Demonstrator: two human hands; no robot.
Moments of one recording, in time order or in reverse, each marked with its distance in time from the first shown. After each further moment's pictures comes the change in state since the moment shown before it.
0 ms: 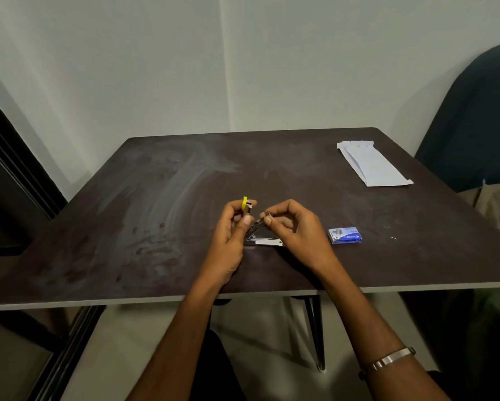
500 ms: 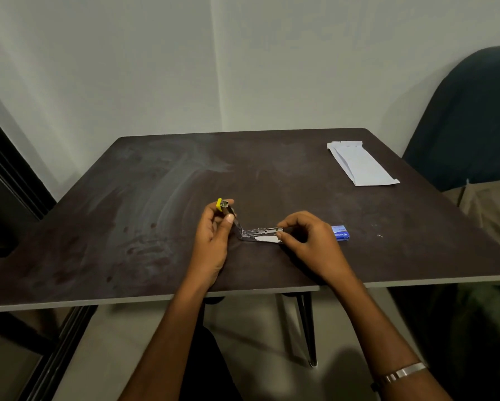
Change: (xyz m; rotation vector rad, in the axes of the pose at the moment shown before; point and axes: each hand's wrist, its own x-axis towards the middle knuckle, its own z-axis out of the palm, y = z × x) left_hand -0.004 0.006 -0.003 -0.086 0.161 -0.055; right_hand -0.017 0.012 -0.036 -0.492 0.068 -0.078
